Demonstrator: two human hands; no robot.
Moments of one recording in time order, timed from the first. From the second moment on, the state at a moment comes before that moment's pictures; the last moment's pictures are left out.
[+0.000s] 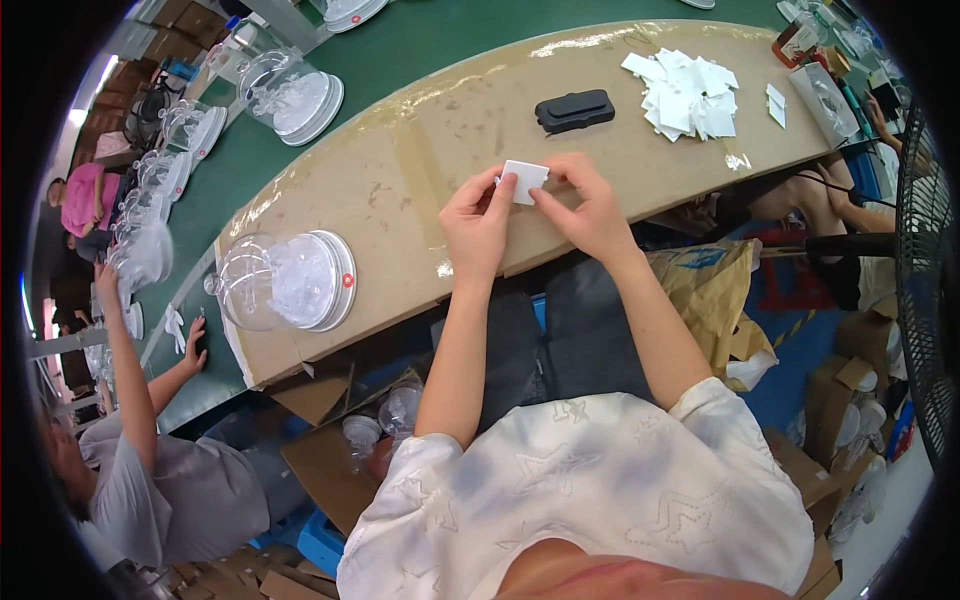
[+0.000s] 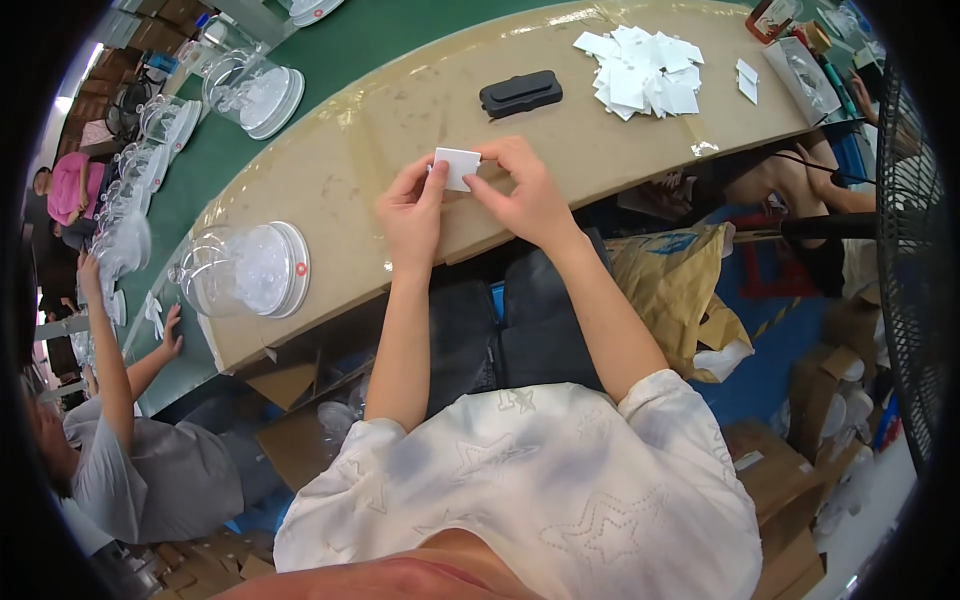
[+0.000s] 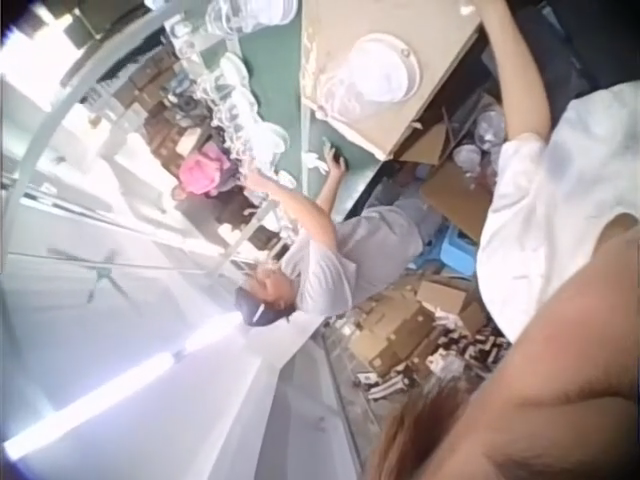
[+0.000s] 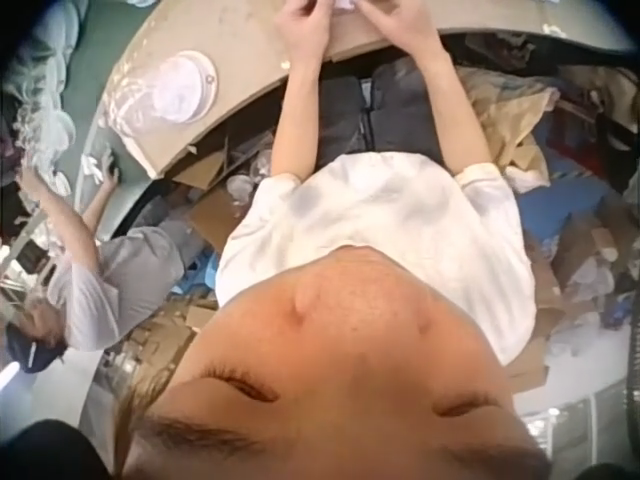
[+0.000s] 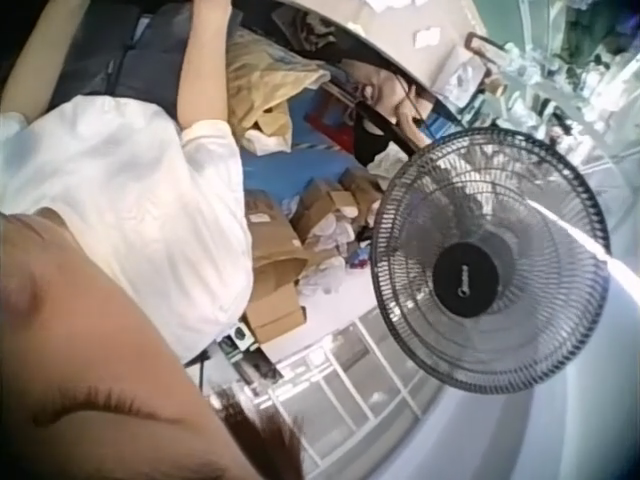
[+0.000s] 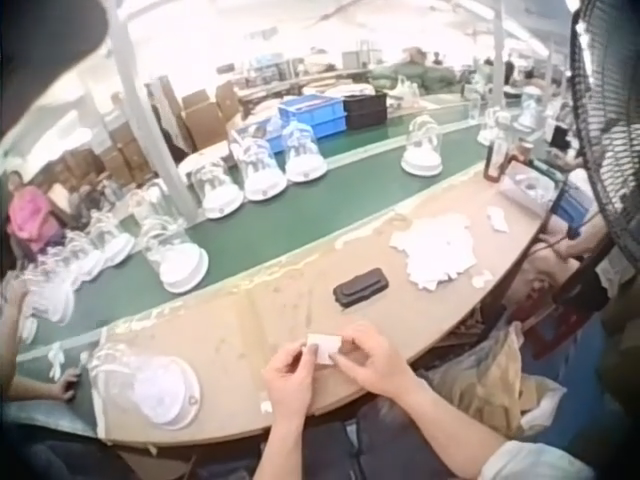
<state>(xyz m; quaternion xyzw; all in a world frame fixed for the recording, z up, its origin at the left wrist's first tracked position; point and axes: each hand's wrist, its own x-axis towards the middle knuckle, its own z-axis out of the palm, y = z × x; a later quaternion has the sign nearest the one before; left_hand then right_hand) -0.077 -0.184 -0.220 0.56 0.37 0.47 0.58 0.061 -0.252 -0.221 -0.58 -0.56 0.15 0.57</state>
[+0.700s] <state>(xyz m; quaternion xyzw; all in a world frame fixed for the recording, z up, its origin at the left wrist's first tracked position) -0.075 -0.185 -0.221 0.60 0.35 0.46 0.56 0.066 -0.255 -0.234 -0.57 -0.44 0.27 0.64</state>
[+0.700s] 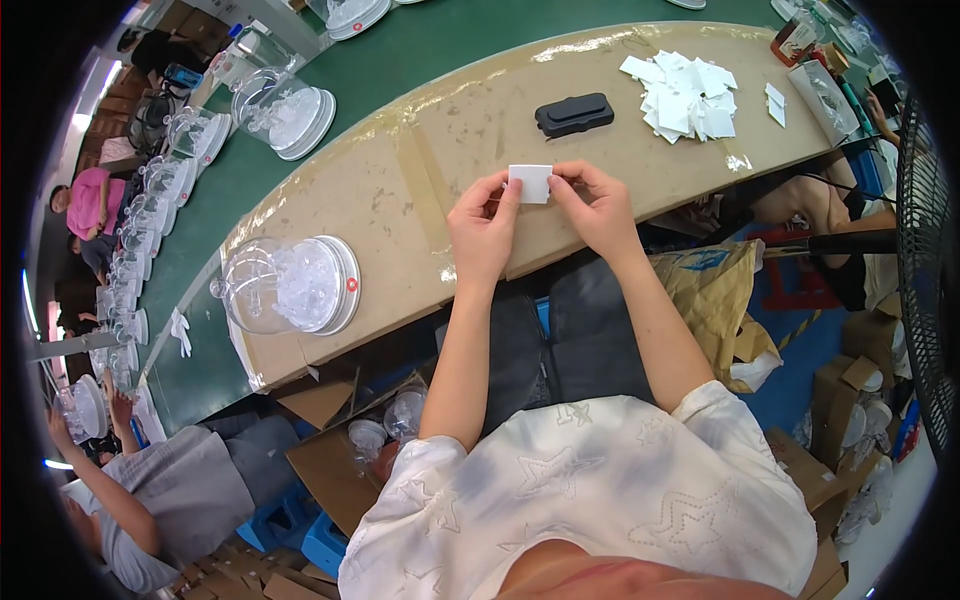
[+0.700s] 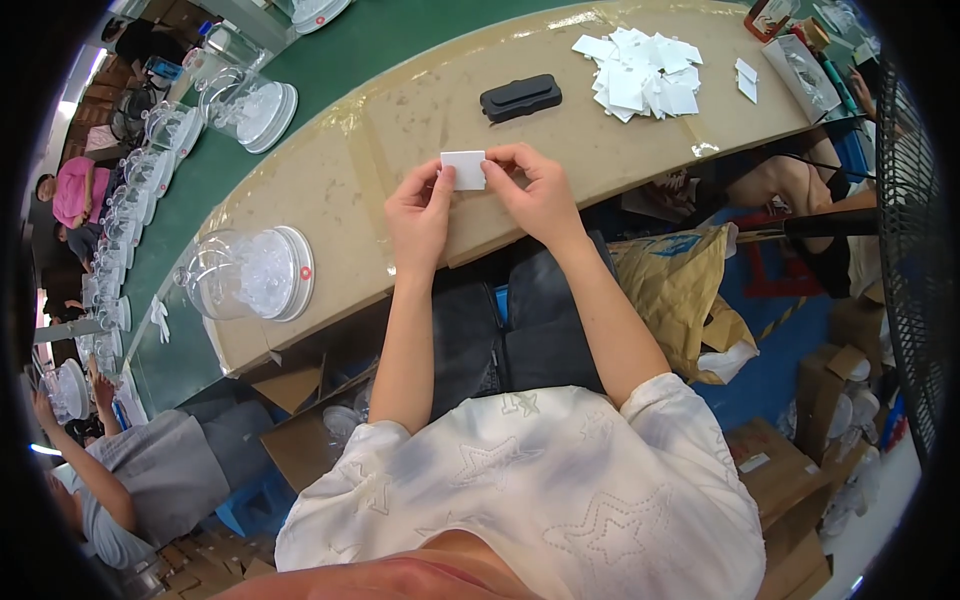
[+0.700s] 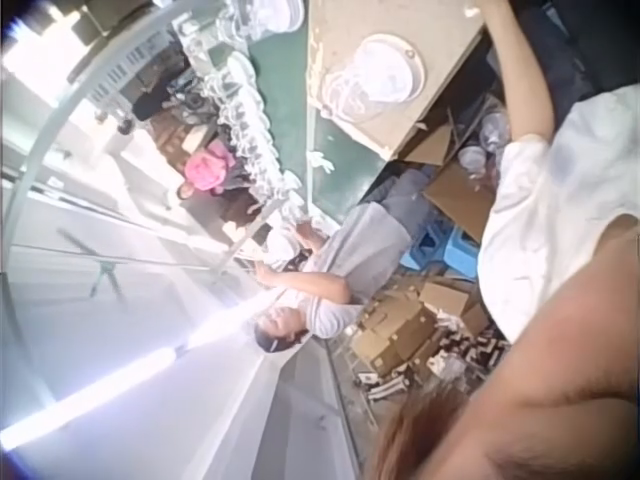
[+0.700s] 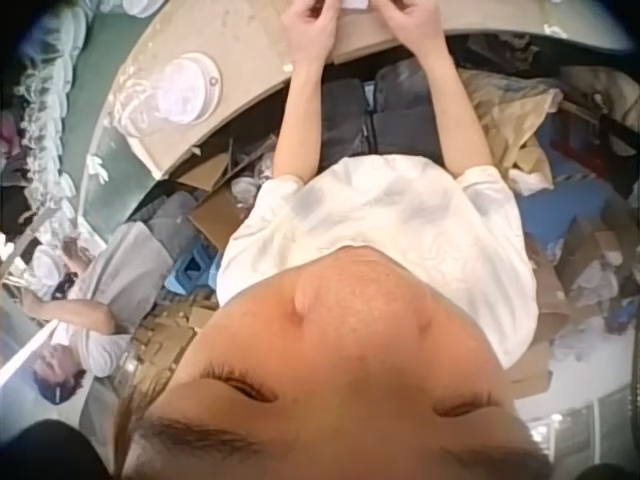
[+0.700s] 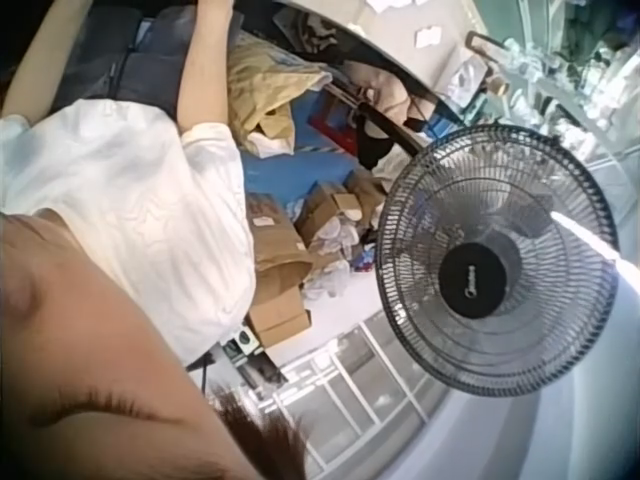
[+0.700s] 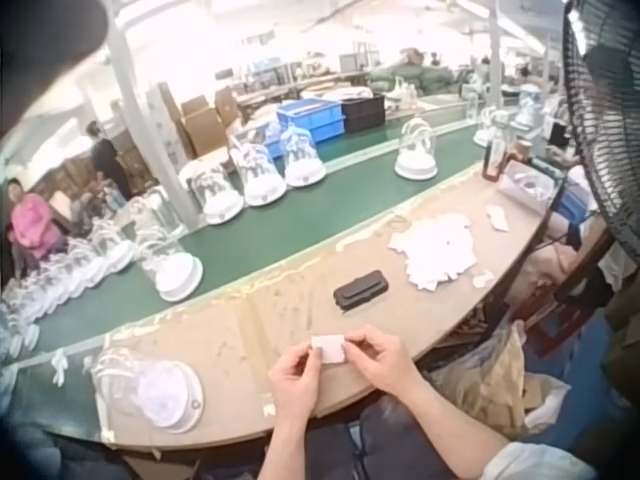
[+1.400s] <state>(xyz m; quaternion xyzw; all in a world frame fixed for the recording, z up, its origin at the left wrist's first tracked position) -0.077 -0.184 -0.219 0.67 0.30 0.44 0.52 0.068 -0.253 -0.233 -0.58 -0.41 0.28 0.65</state>
